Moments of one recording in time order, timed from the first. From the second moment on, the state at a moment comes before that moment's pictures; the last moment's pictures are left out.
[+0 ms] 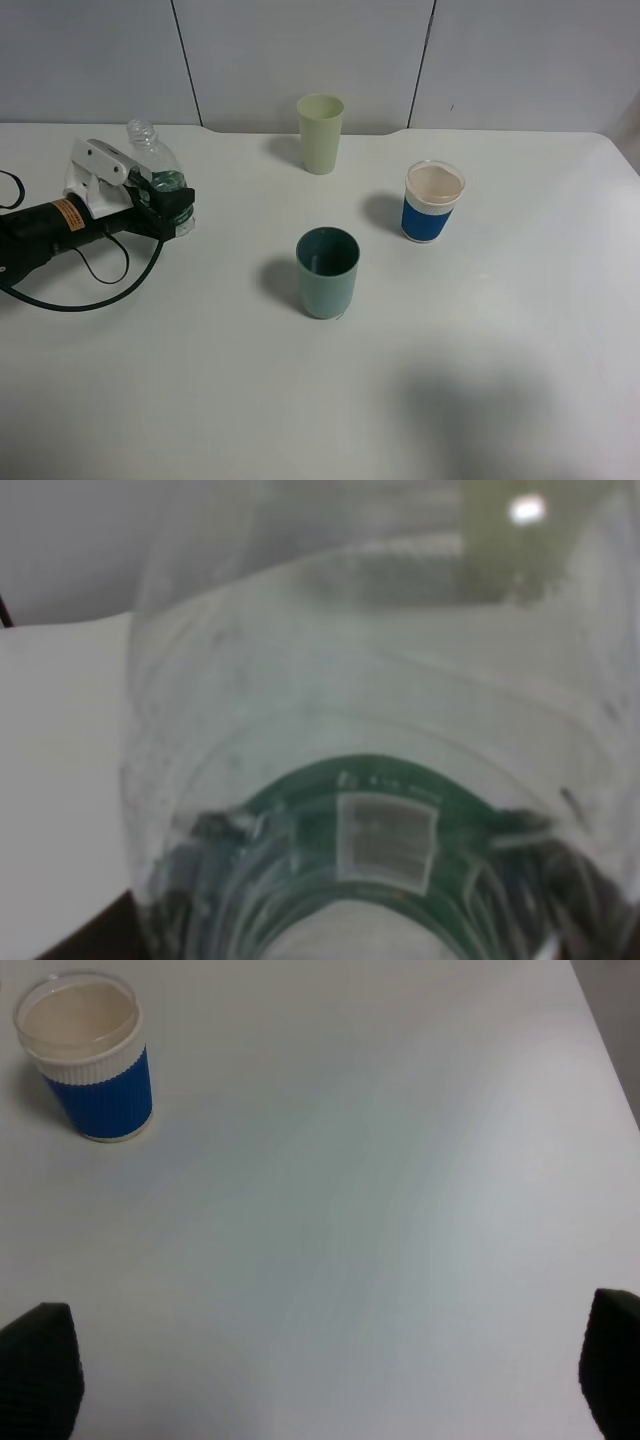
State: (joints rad) left arm 0.06 2.12 -0.62 0.70 -1.24 -0.10; right arm -0.07 0.00 -0.50 0.05 1.07 -0.14
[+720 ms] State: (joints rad) left arm 0.06 2.15 -0.63 0.70 -1.27 -0.10; right arm -0.07 0.00 -0.50 0.05 1.07 -0.14
